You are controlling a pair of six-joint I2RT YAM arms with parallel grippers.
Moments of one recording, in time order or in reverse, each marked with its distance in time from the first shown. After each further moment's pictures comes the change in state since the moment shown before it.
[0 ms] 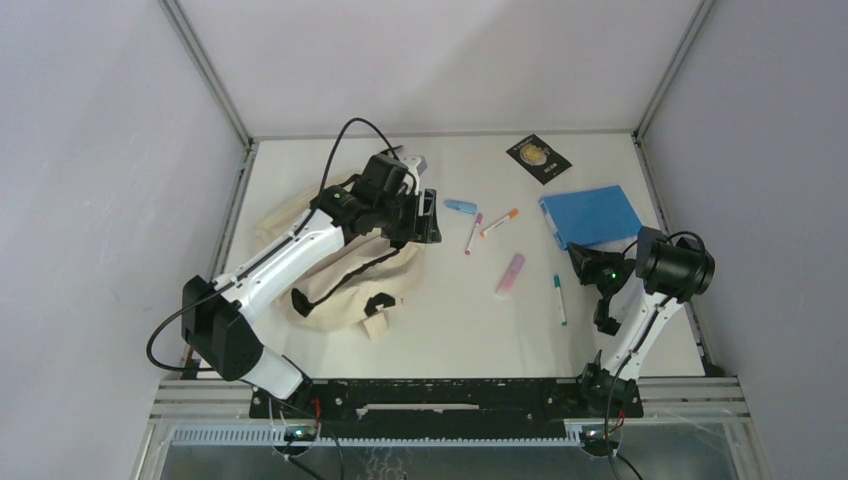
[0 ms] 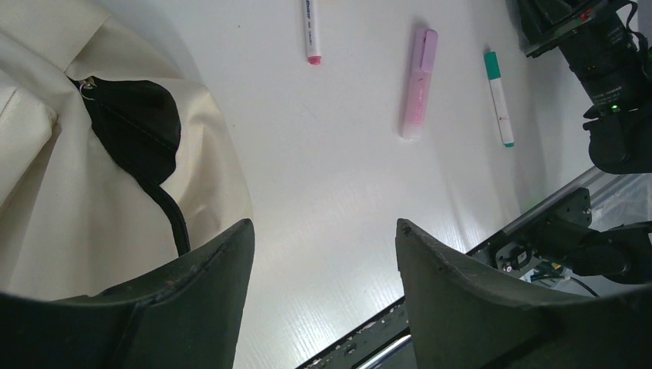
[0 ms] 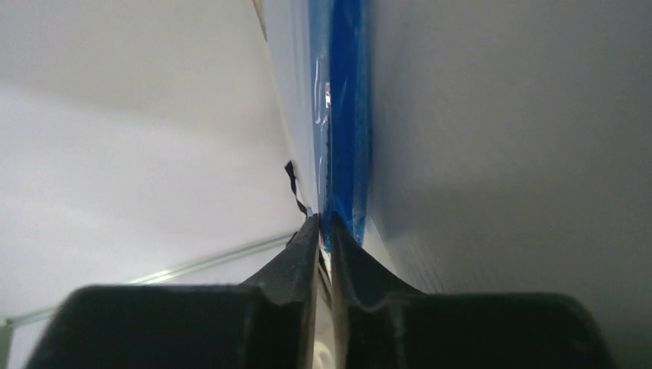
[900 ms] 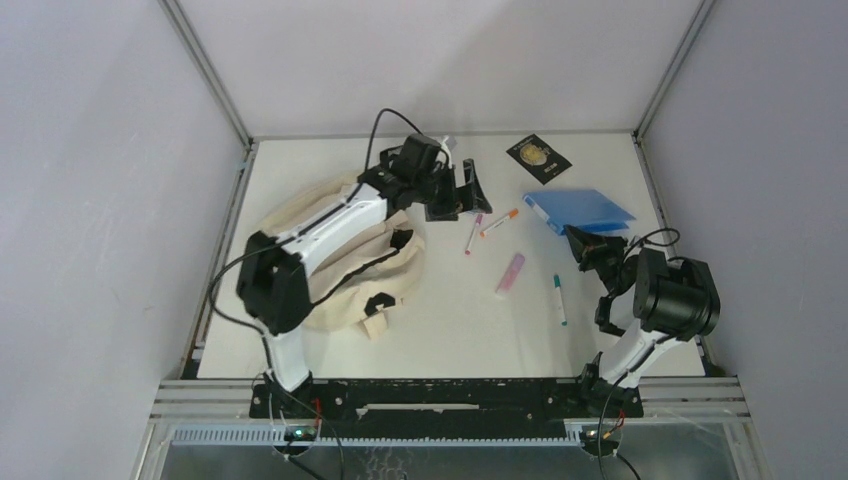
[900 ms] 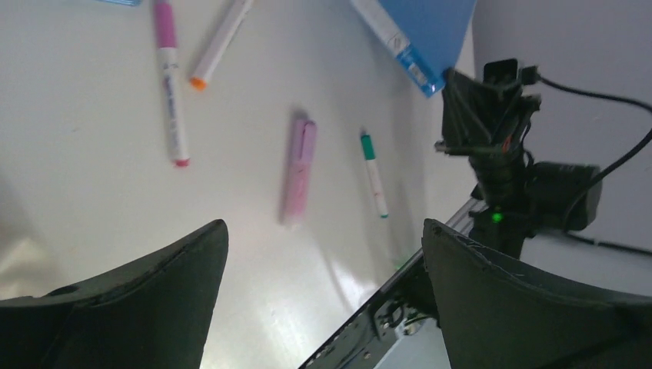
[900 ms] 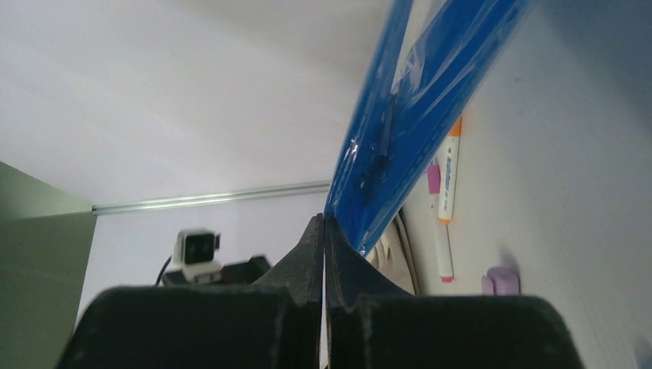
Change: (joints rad) left arm 0.000 0.280 0.193 0.215 0.178 -0.247; right arm 0.040 -0.309 -0.041 0.001 -0.080 0.133
